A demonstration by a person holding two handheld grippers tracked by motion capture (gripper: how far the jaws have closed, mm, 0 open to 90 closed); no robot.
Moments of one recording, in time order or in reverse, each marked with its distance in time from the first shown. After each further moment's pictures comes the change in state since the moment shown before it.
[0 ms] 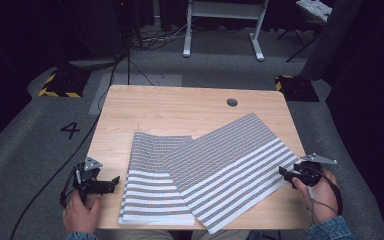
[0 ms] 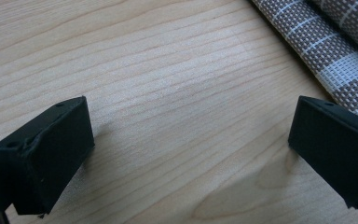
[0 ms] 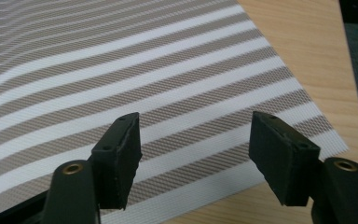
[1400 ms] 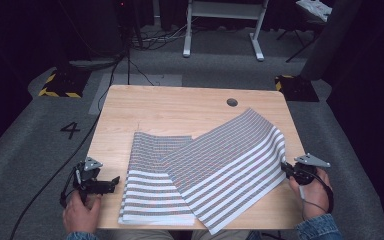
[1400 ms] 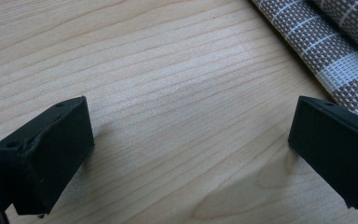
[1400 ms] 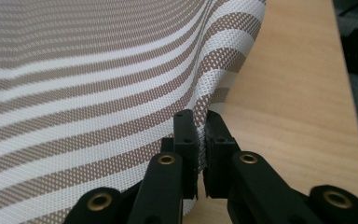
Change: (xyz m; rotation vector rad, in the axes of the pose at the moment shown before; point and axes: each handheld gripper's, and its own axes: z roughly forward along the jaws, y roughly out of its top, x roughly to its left) left arm 0.000 0.000 0.000 0.000 0.000 0.000; right arm 0.013 -0.001 0.005 -0.092 -0.015 -0.136
